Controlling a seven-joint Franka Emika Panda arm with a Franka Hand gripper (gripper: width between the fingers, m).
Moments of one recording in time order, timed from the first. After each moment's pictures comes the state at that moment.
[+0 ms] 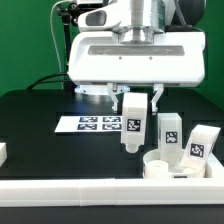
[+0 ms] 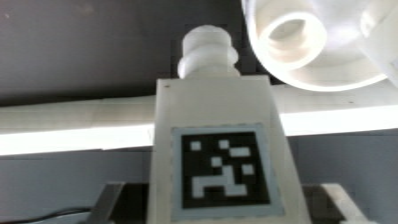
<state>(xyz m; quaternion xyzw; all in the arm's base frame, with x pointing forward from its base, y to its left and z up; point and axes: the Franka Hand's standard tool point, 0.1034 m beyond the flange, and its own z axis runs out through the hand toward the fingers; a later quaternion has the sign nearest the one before) 0.617 0.013 0.112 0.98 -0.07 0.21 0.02</state>
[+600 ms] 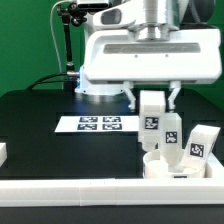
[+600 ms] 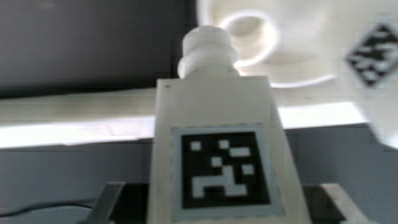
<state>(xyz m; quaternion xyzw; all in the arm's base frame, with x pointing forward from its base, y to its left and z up) 0.625 0.049 0.119 0.97 -0.05 0.22 0.01</state>
